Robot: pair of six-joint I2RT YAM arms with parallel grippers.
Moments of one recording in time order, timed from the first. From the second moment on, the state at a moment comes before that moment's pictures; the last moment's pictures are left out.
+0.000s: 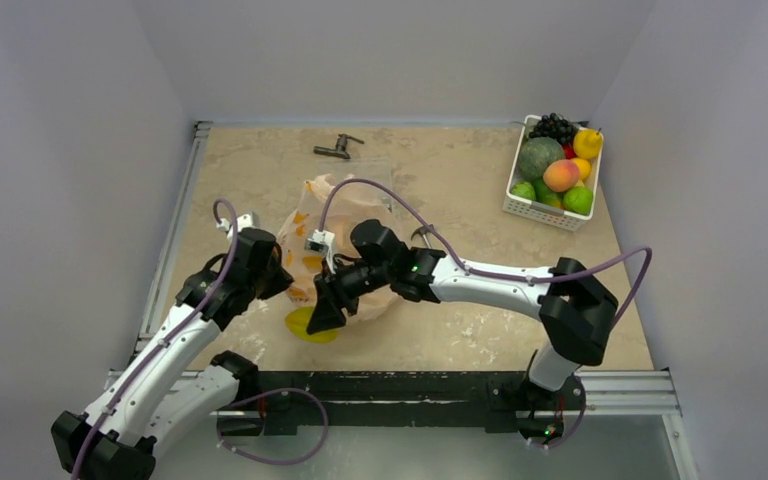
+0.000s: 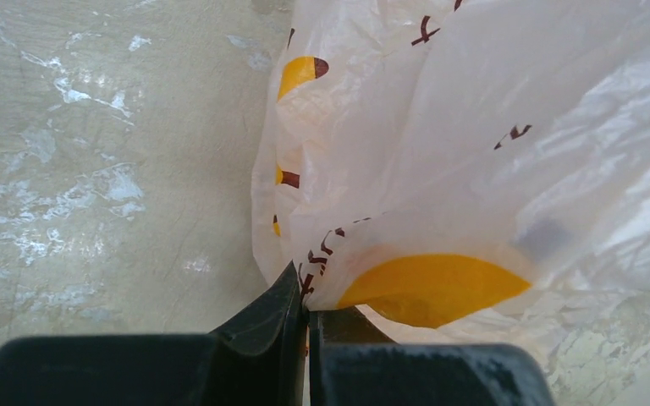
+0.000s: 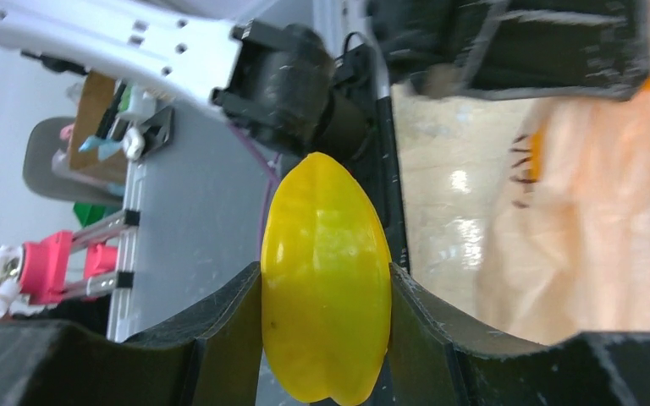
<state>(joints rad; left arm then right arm) -0.45 0.80 0.75 -0.79 -0.22 -0.84 1.07 1.66 1.14 0.07 -0.68 0.42</state>
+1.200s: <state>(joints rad) -0.40 0.63 1.02 -1.04 -0.18 -0.62 0.07 1.46 1.28 -0.11 0.09 0.27</state>
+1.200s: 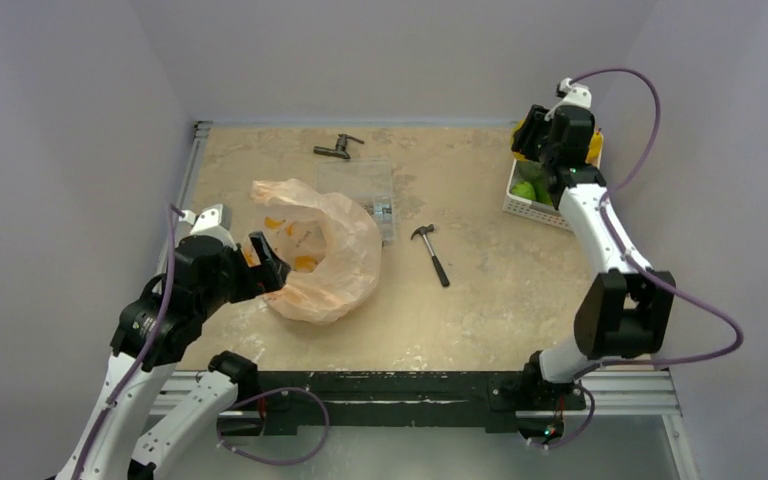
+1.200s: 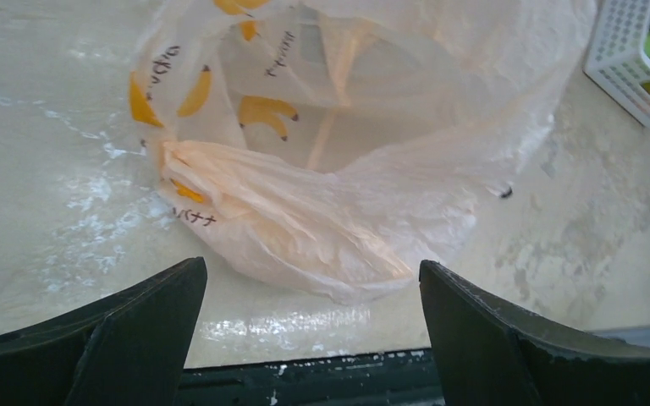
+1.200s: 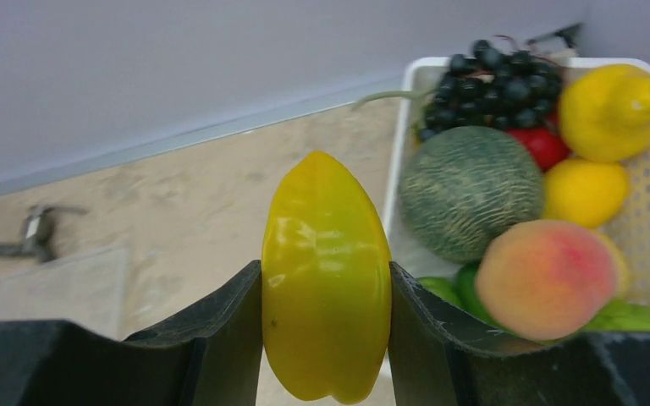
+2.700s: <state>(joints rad) -0.40 0.55 1.00 -1.02 0.26 -0.38 -0.23 2.16 1.93 -0.34 0.04 0.12</state>
